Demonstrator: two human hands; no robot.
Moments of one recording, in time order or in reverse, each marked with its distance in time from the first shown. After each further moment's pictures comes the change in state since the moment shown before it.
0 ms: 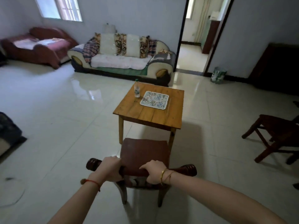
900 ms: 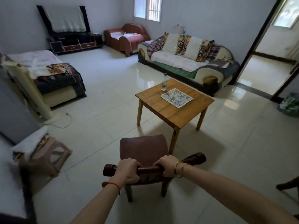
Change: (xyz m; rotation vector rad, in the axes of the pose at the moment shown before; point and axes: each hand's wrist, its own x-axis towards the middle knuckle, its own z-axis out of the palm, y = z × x) left_hand 0.074 0.463 0.016 -0.320 0.139 -0.641; right_hand -0.177 0.349 -0.020 -0.391 -0.169 -0.484
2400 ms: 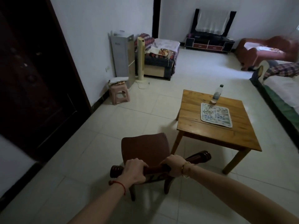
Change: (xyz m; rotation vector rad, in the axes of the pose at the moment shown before) left_hand 0.228 0.670 0.074 -0.260 0.183 -0.988; right_hand -0.145 0.591 -0.043 -0.508 -0.154 -0.932
